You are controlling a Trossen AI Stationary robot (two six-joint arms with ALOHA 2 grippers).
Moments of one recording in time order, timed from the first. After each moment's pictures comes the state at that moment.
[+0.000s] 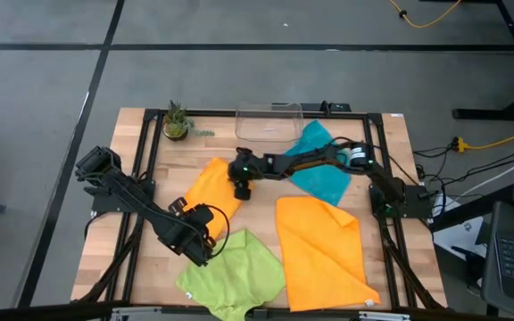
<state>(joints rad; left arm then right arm) -0.62 1.66 1.18 -1.17 -0.45 -1.33 -0.13 2.30 1.52 0.06 0.08 -0.19</state>
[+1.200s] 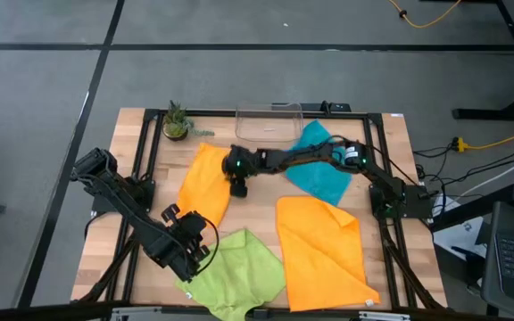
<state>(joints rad) -0.75 1.65 1.25 -1.25 -0.52 -1.47 -0.16 2.35 1.65 -0.10 -0.01 -0.13</state>
